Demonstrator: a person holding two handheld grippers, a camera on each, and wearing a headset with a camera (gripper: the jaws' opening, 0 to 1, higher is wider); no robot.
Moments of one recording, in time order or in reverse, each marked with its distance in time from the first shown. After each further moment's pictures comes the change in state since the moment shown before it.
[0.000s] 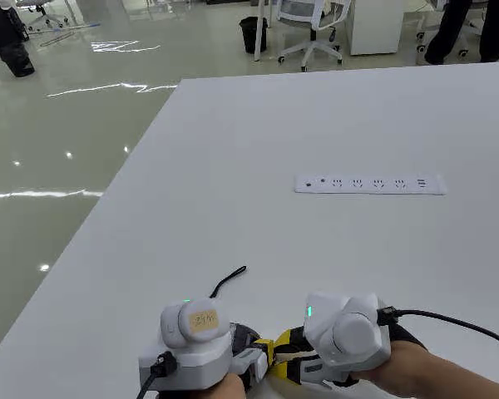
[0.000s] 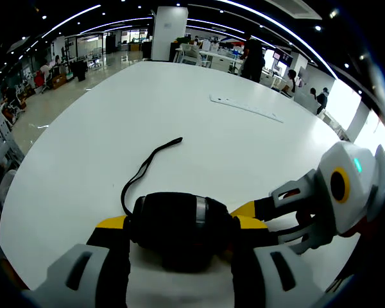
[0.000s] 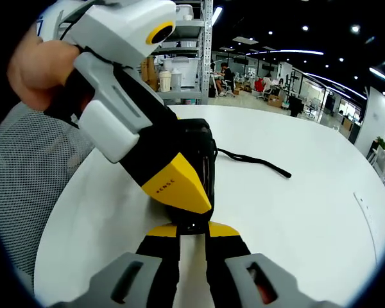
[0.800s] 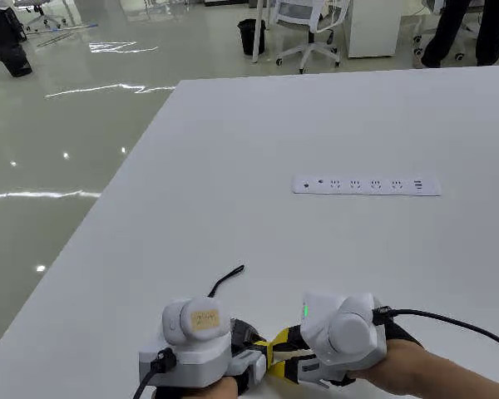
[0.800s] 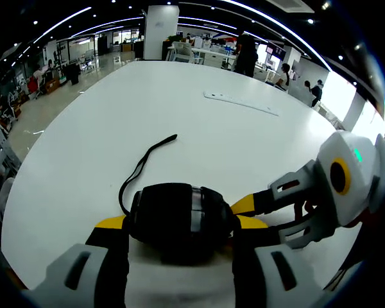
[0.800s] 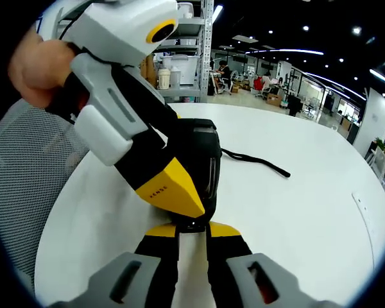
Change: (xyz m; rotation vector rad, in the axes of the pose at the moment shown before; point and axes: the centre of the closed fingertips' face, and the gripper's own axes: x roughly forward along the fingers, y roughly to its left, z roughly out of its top) left arm -0.001 -0.001 -0.003 0.050 0.016 -0.024; right arm 0.000 0.000 0.001 -0.007 0.019 -0.014
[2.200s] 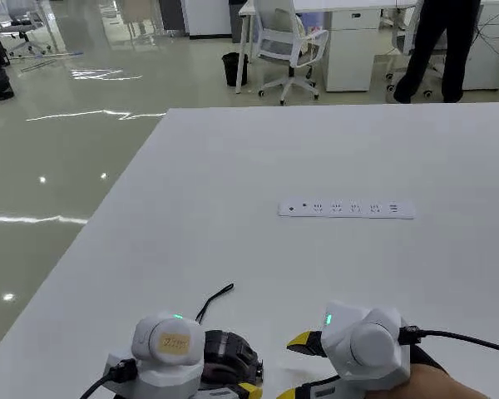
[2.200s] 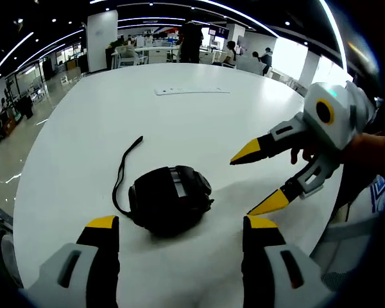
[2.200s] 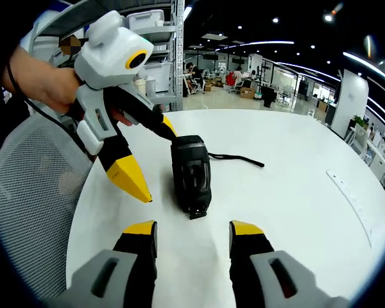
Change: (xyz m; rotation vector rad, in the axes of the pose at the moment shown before) left arm -0.038 -0.007 -0.010 0.328 0.028 -0.254; right arm -0.058 0.012 0.010 0.149 -0.017 -0.153
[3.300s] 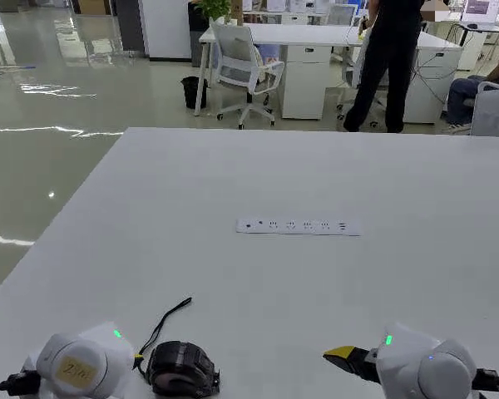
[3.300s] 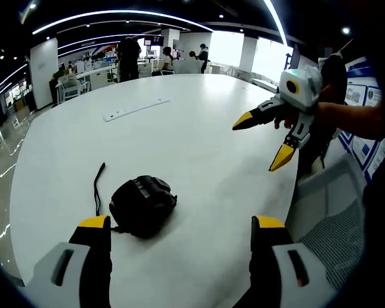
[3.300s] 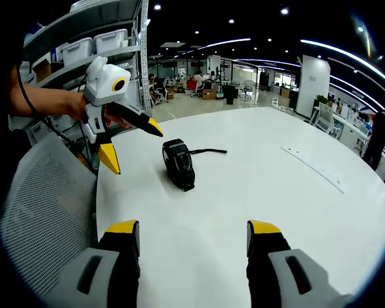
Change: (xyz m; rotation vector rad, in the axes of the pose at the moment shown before) left arm -0.039 -0.023 0.004 0.282 -0.074 -0.274; right arm -0.104 0.015 -0.026 0.199 -0.031 -0.191
